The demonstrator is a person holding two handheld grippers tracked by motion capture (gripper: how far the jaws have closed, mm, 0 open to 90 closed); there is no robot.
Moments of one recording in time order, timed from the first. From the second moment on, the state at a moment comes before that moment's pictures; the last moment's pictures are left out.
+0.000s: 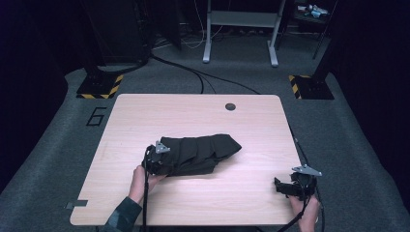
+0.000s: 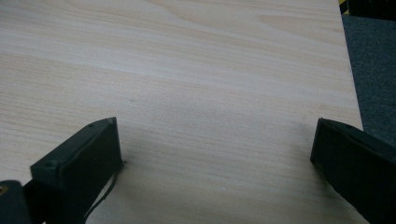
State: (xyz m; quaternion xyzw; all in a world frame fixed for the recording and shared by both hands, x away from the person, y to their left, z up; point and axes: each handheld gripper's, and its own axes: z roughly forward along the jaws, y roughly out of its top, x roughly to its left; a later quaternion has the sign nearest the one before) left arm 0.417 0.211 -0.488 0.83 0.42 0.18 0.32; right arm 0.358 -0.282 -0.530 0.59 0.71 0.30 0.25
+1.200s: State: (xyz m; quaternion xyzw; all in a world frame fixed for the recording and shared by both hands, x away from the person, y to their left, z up) left arm 0.362 0.159 -0.489 0.84 0.40 0.17 0.33; right arm 0.358 -0.282 -0.530 0.59 0.71 0.30 0.25
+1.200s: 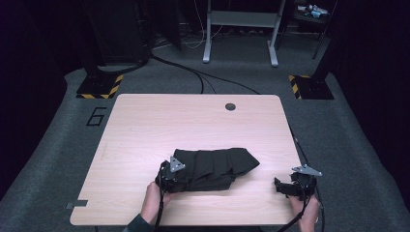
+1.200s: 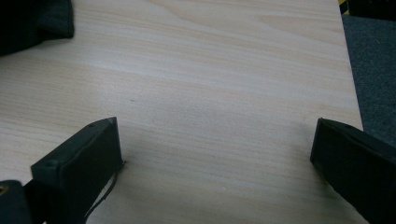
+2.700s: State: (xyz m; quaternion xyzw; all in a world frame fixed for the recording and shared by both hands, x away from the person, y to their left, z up) left arm 0.372 0.034 -0.478 0.91 0.23 0.11 0.34; right arm 0.358 -0.282 -0.530 0.58 0.71 0.30 0.25
